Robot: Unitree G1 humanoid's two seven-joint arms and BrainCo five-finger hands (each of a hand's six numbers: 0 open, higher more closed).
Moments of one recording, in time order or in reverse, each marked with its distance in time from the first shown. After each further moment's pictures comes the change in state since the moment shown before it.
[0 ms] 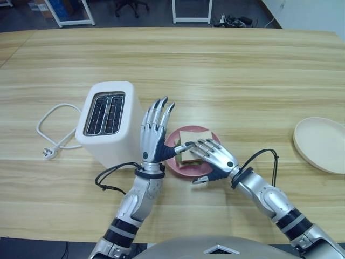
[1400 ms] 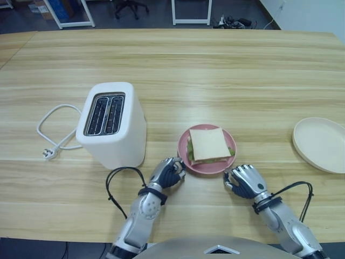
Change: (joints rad) left arm 0.165 -0.045 -0.067 -0.098 -0.132 0.243 -0.580; right arm 0.334 0.040 -0.229 -0.101 0.159 -0.071 -0.103
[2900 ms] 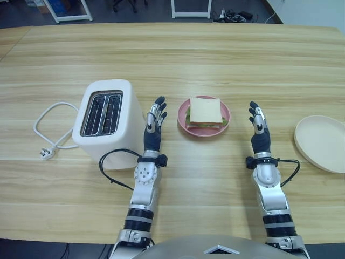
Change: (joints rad) left arm -0.285 -0.217 0.331 0.265 -0.672 -0.407 0.051; right arm -0.259 0.393 -0.304 0.084 0.846 0.090 0.047
